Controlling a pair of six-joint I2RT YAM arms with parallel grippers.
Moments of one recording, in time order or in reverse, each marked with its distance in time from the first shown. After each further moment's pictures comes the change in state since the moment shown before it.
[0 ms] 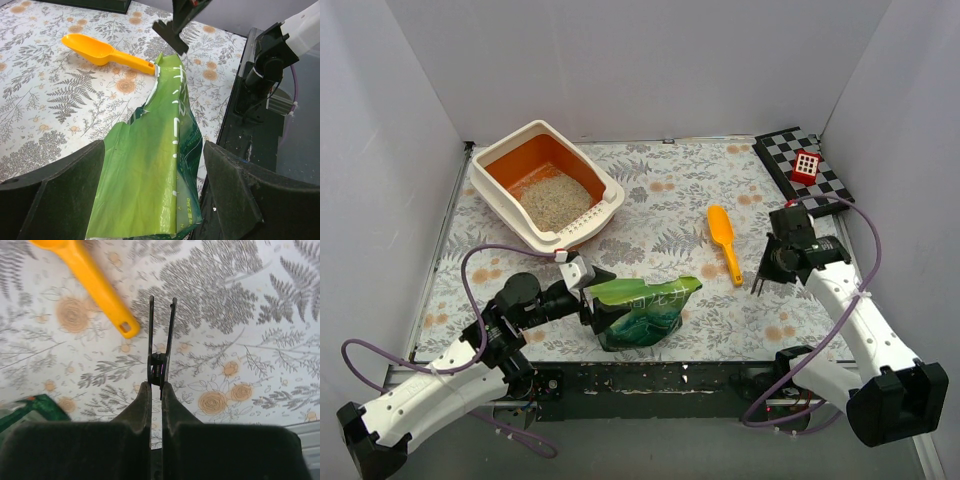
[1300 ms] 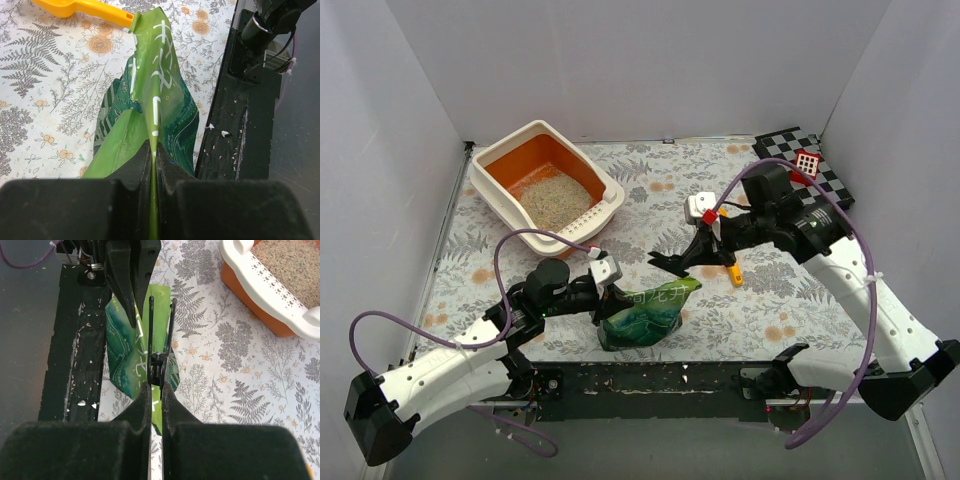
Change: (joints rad) left arm 0.000 0.241 0.043 -0.037 0.119 0.053; right arm 0.338 0.107 0.536 -0.040 -1.045 -1.226
